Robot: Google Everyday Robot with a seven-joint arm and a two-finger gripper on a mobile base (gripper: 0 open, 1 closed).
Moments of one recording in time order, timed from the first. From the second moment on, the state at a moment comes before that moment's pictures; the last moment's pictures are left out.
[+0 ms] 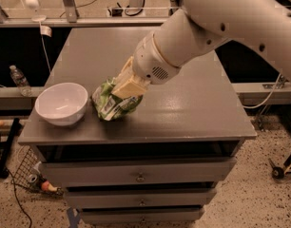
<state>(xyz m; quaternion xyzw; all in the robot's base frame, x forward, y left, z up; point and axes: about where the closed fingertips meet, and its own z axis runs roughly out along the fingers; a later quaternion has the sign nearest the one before) 0.493 0.057 0.920 -0.68 0.64 0.20 0.31</state>
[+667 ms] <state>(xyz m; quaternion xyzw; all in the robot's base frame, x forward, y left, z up) 0.484 0.072 0.912 -0.69 0.62 0.22 0.30</state>
